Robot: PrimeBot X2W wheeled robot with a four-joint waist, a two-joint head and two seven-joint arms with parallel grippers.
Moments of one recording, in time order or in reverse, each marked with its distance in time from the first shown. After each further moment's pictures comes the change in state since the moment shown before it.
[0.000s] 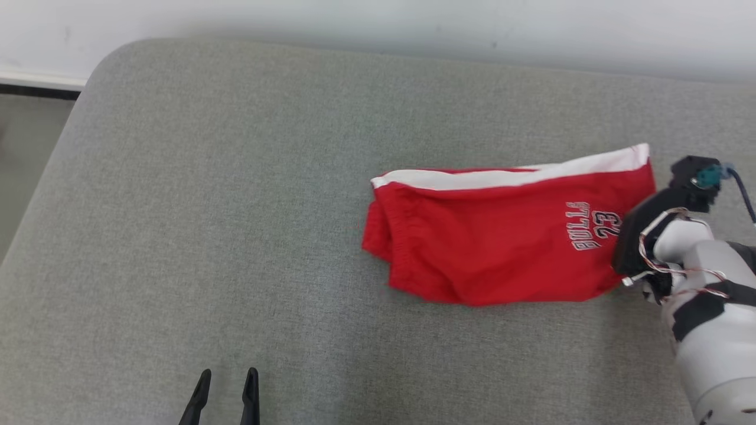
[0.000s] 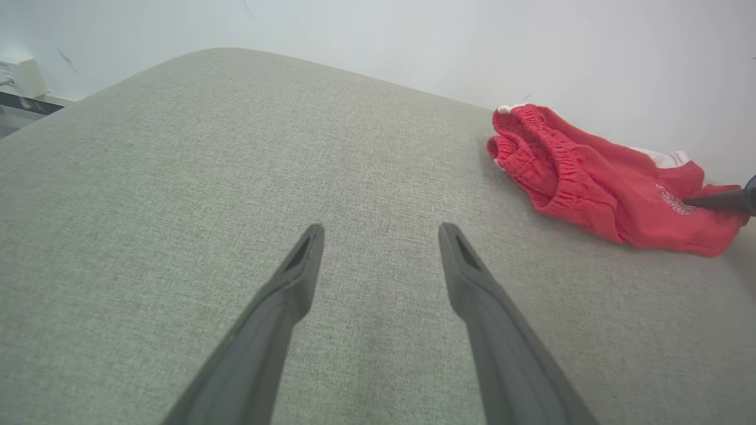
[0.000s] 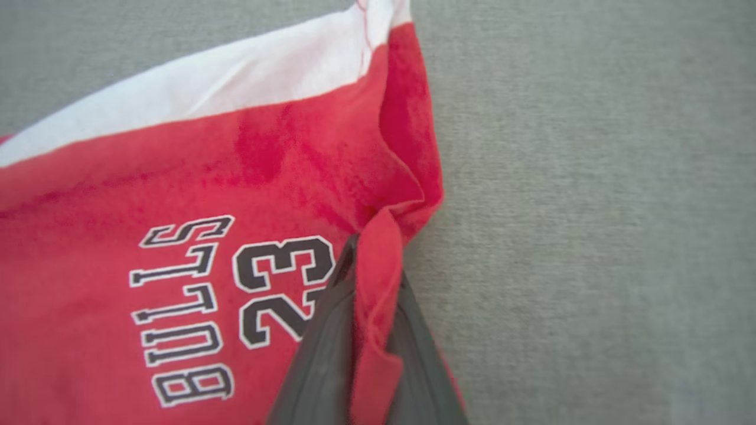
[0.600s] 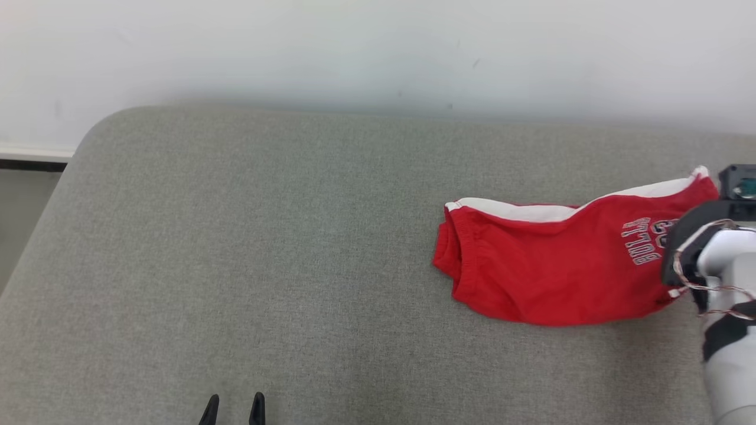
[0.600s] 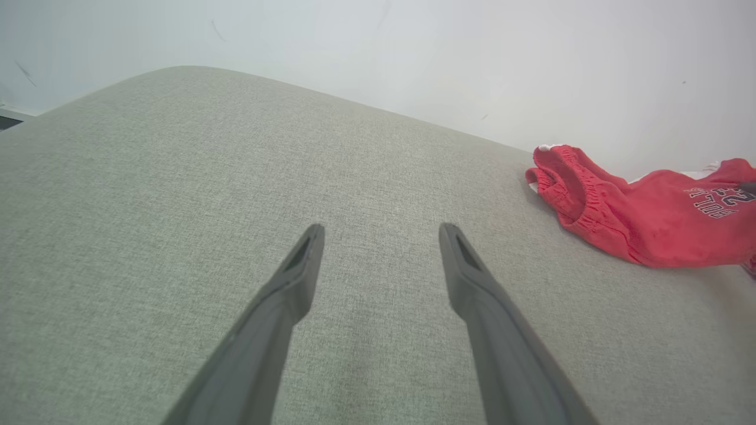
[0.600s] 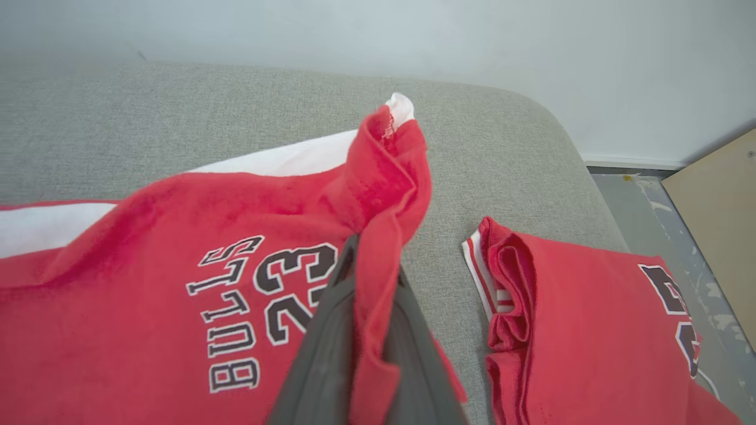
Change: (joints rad) left arm 0.044 -0.015 -0.009 0.032 -0.009 -0.003 0.000; right arm 0.130 -0.050 -0.118 -0.224 -0.260 -0.001 -0.010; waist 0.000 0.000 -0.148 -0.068
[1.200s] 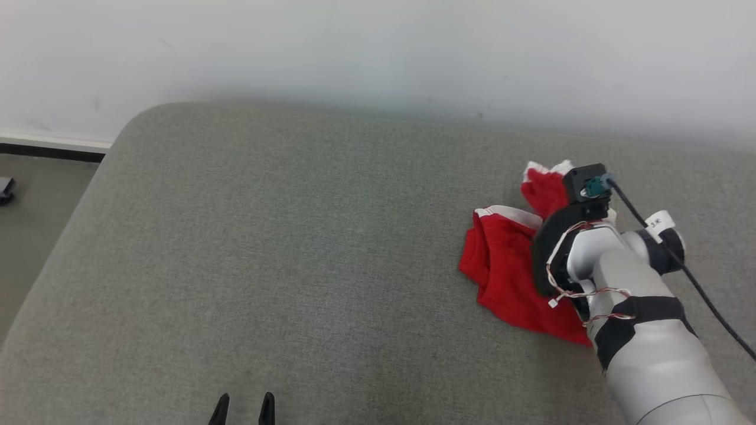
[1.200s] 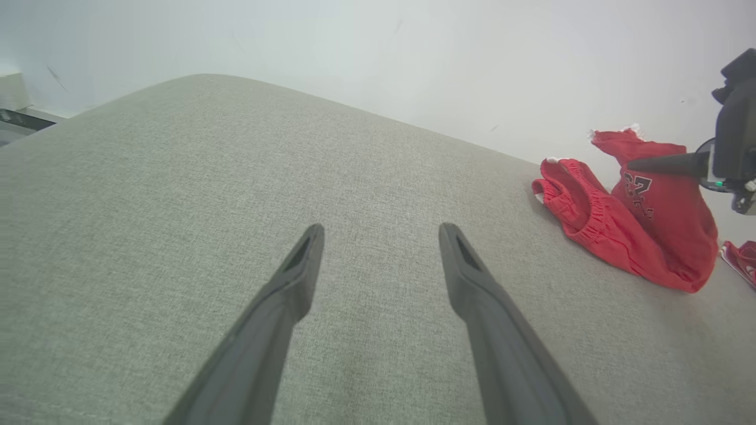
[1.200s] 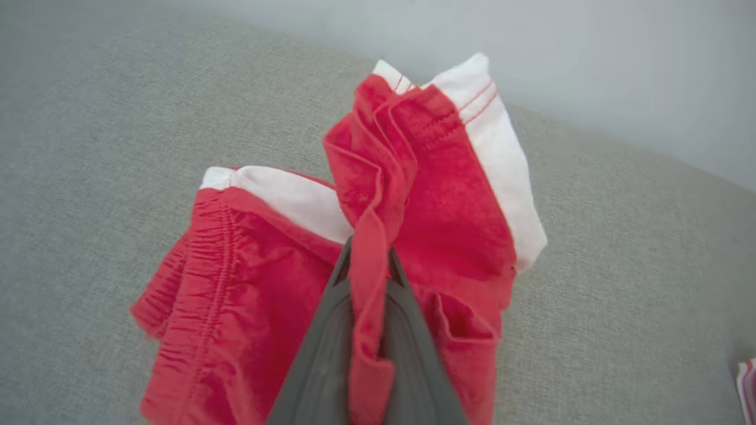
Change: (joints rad) left arm 0.001 -0.008 -0.021 -0.003 -0.001 0.000 0.000; right arm -0.054 0.165 0.353 0.088 0.174 0.000 0.001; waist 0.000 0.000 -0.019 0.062
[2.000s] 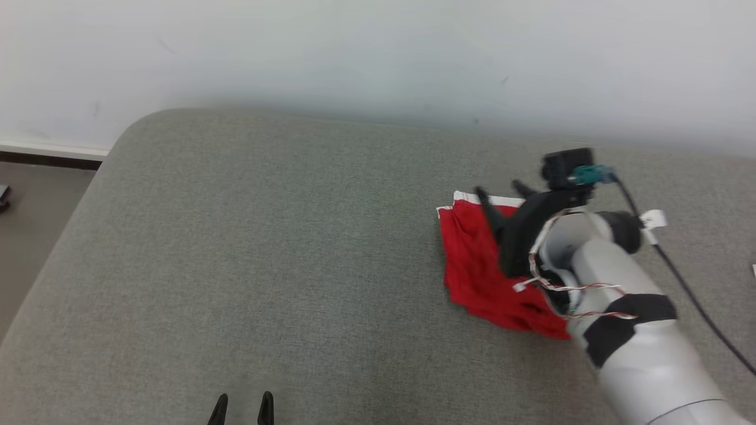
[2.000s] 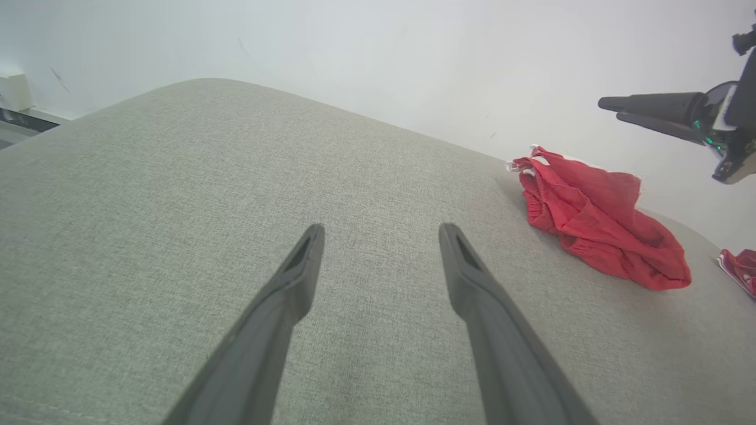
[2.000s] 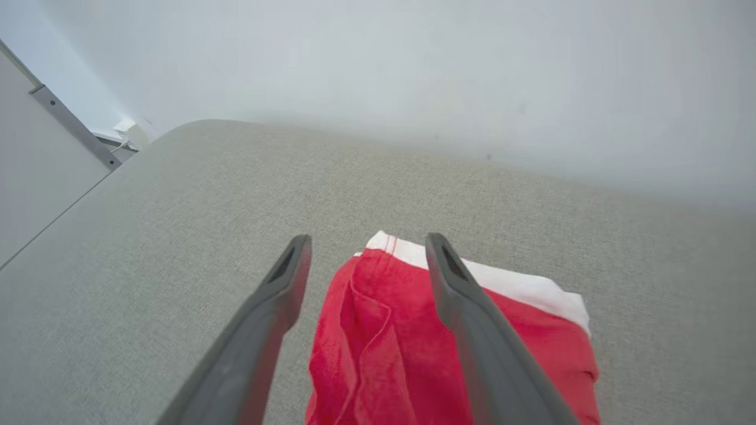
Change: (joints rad) left arm 0.000 -0.003 -0.001 0.000 -0.009 0.010 0.000; right arm 0.040 -0.015 0.358 -0.179 0.528 0.000 -0.106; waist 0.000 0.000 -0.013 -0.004
